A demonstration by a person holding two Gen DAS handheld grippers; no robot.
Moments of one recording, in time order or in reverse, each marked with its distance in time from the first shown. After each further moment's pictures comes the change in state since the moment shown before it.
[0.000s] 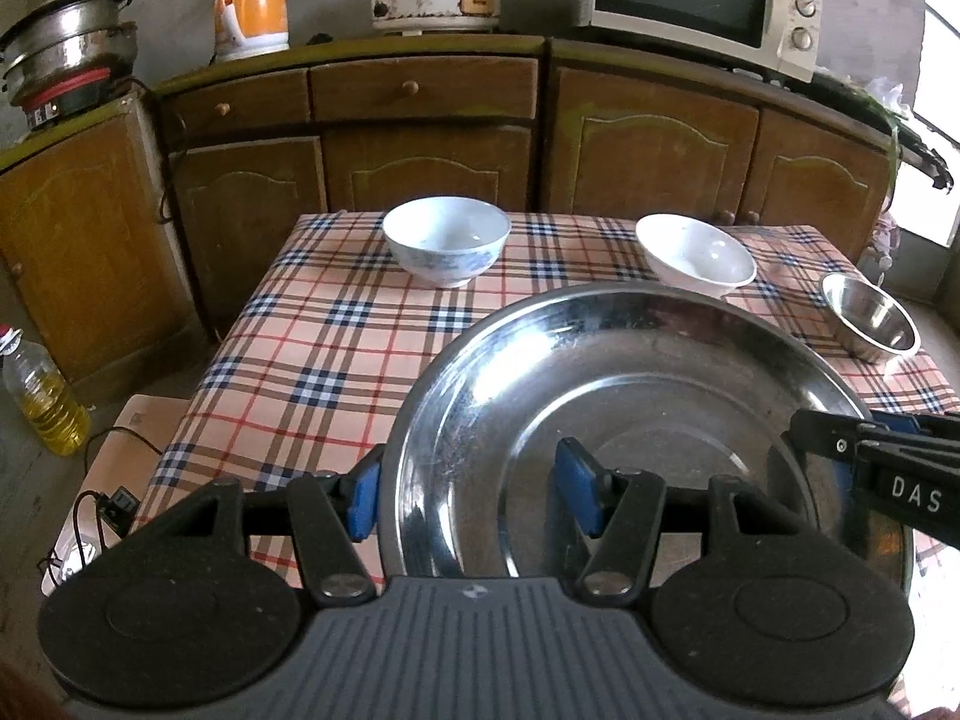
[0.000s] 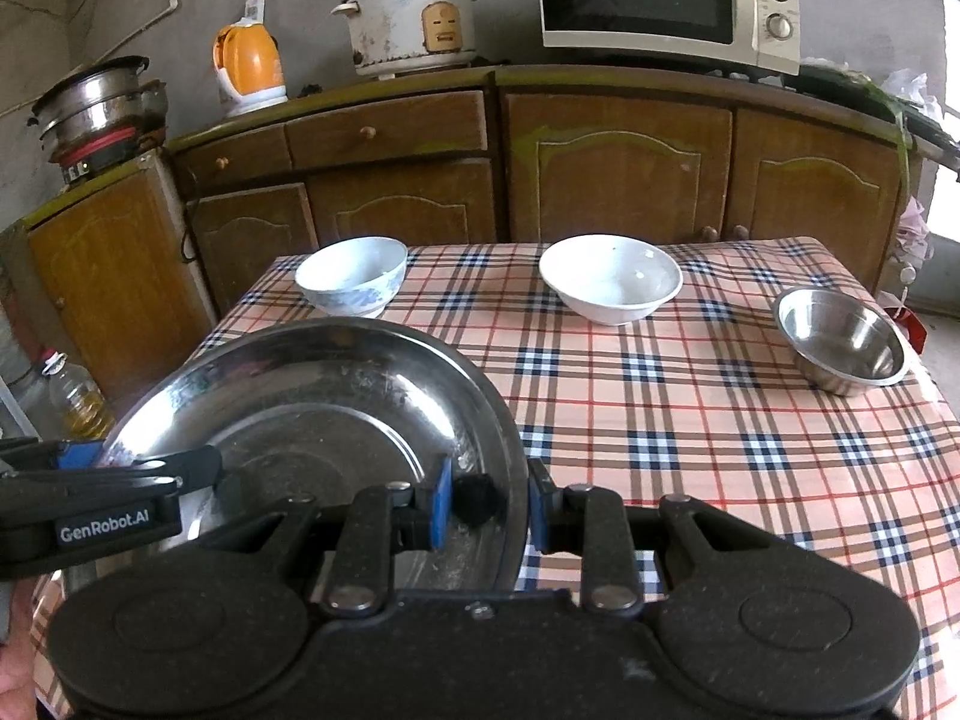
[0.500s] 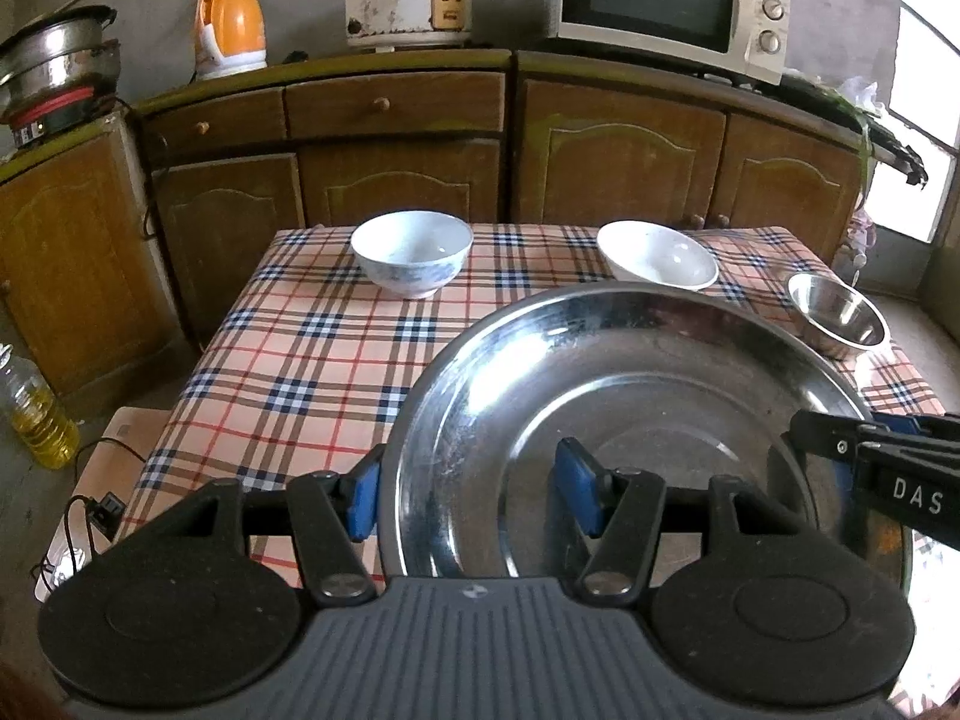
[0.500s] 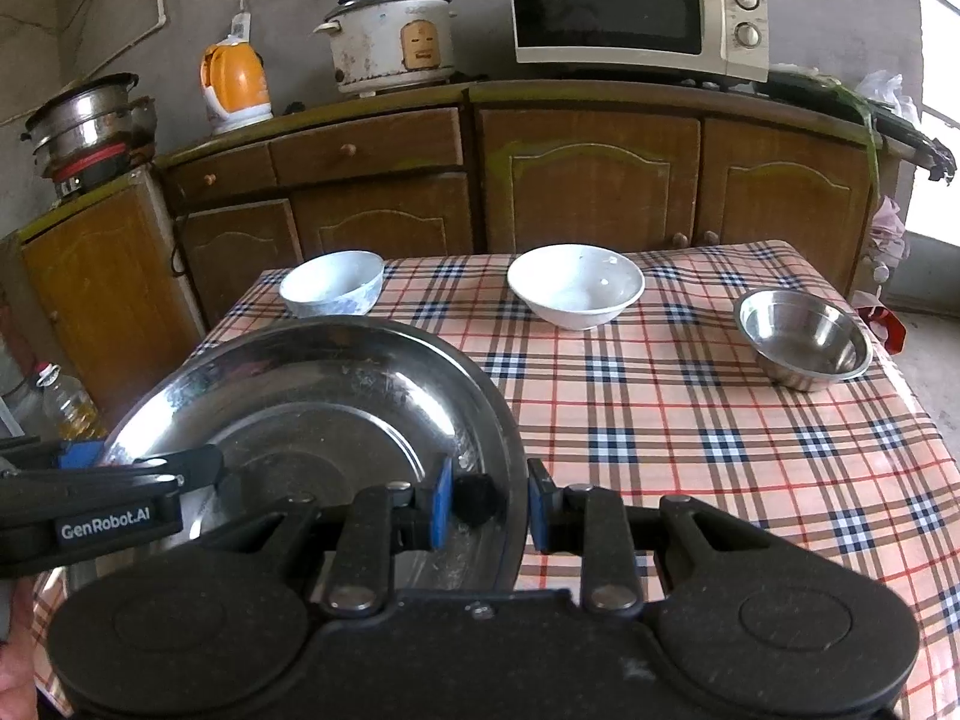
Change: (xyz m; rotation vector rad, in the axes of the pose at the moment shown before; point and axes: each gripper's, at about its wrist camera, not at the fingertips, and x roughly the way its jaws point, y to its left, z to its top) left arm -0.016 -0.019 -0.003 0.023 -0.024 -0.030; right arm -0.028 -0.019 -0.007 0.017 -0.026 -0.025
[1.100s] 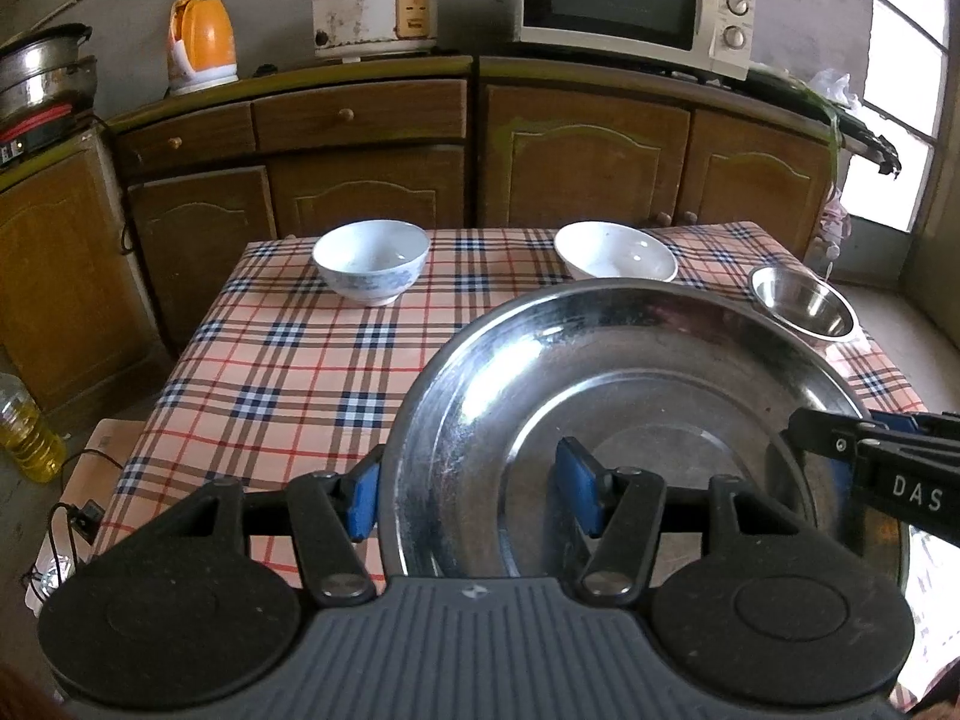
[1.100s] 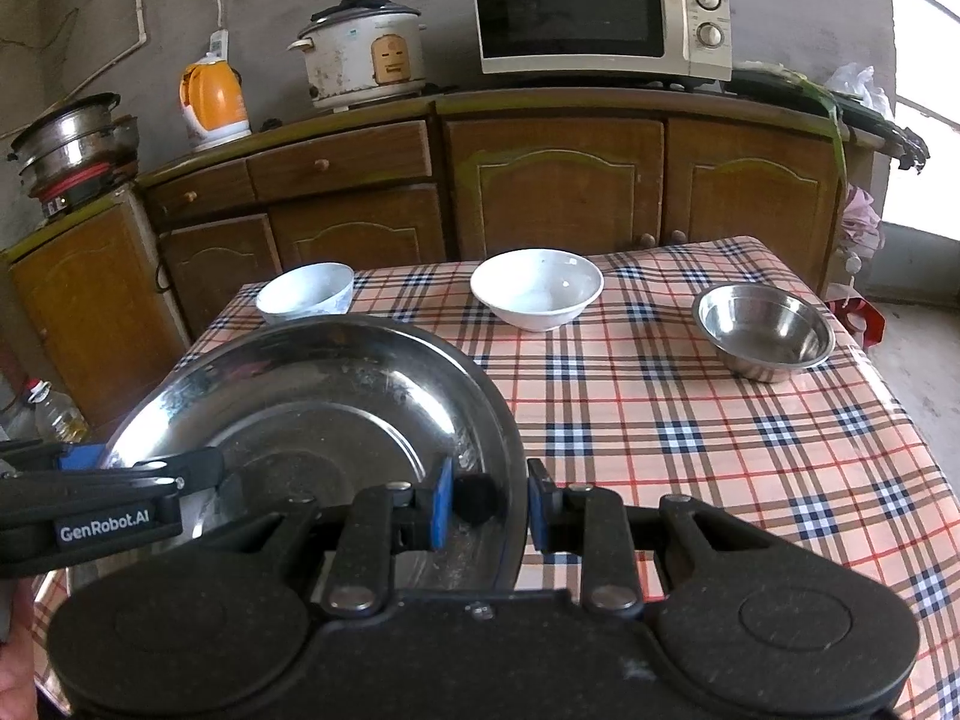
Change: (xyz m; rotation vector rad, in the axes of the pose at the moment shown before) left arm -0.009 -0.023 -0.001 0.031 -0.011 -0.030; right arm -0.021 -0.025 -0.005 0.033 -0.019 -0.023
